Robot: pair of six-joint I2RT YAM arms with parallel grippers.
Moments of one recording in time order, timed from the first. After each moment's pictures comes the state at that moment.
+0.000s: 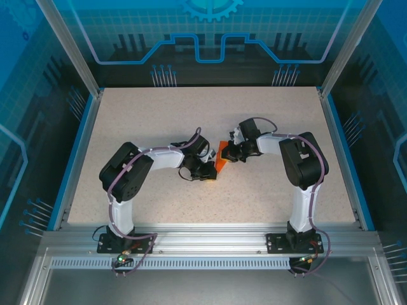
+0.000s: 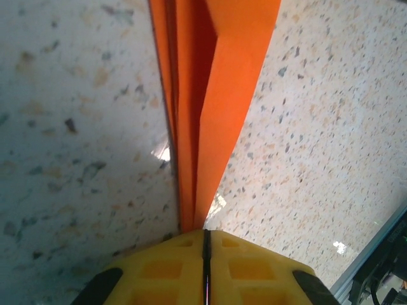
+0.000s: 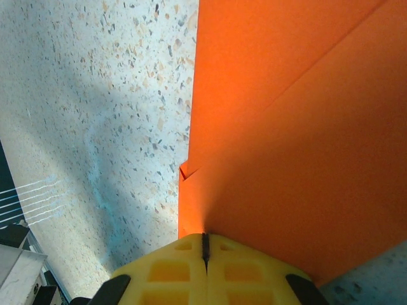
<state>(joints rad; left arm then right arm) -0.61 1.93 1.09 -0.34 0.55 -0.61 0.35 2.00 1.13 -0.25 -0.63 0.57</state>
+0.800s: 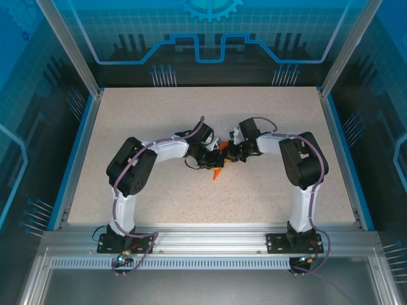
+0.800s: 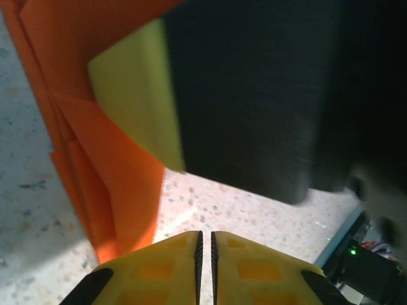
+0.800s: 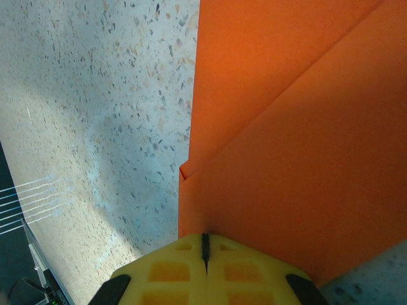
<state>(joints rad) -0.58 2.04 1.31 -0.39 0.61 -0.61 0.35 2.01 1.13 -0.25 -0.63 0.57</state>
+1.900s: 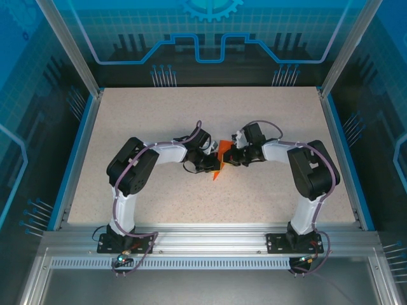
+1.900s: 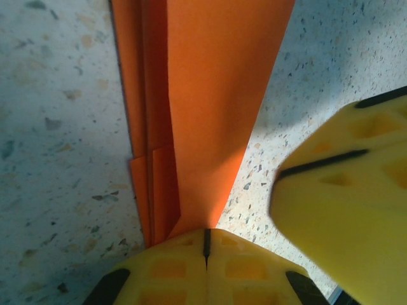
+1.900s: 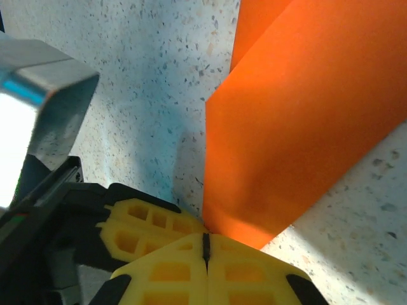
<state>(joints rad) -0.57 2.03 1.20 -0.25 0.57 -0.67 0.36 1.85 0.97 -0.17 -0.66 0.58</state>
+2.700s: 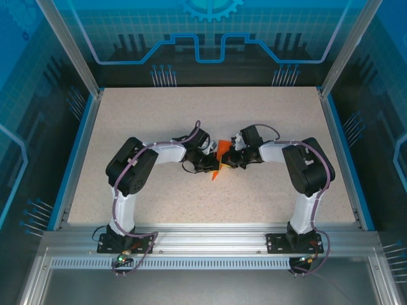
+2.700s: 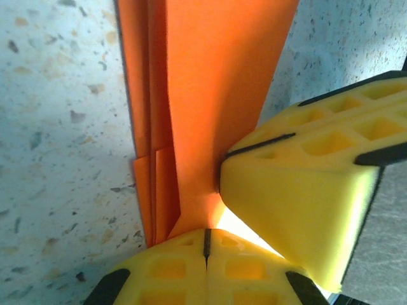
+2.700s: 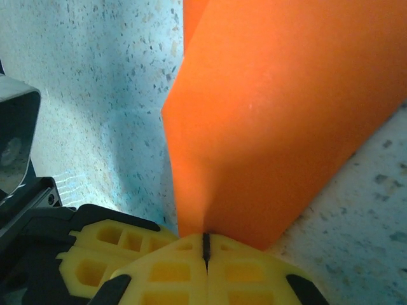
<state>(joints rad) -0.57 2.03 1.19 -0.26 0.57 -0.67 0.38 1.90 0.96 -0.11 -0.66 0.71</state>
